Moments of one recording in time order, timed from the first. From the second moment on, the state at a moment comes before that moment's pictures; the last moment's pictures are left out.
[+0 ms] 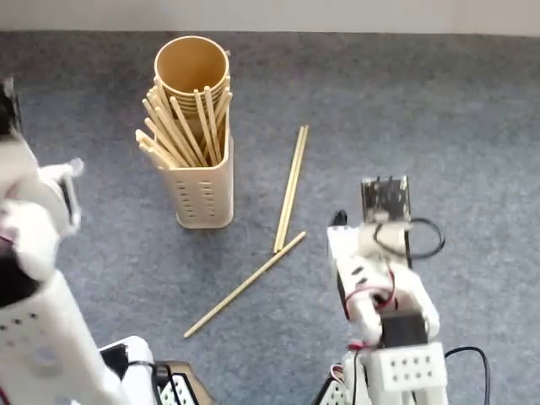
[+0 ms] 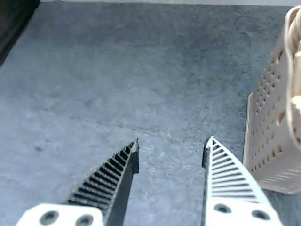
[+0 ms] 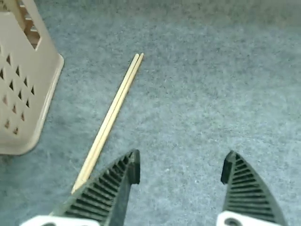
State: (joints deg) left arm -28.8 -54.2 25.9 74.4 -5.0; right arm -11.8 -71.6 65.5 45.8 0.0
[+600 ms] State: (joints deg) left arm -33.0 -81.1 82.2 41.3 2.4; right arm -22.2 -11.7 44.4 20.0 -8.8
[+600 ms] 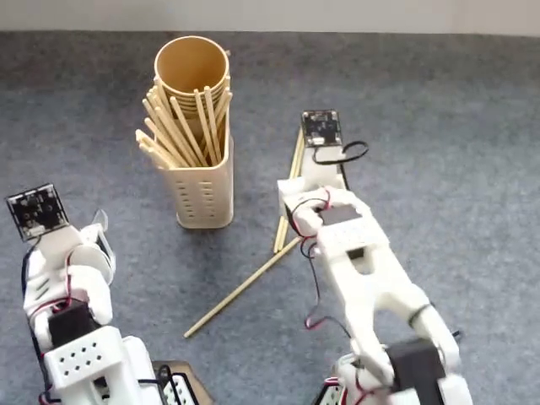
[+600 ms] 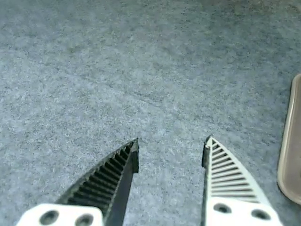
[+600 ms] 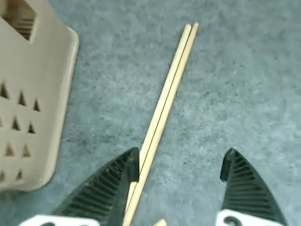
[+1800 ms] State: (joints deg) left arm -30.4 -103.2 89.7 48.6 -0.4; right arm -27.3 13.5 30.4 17.8 -8.8
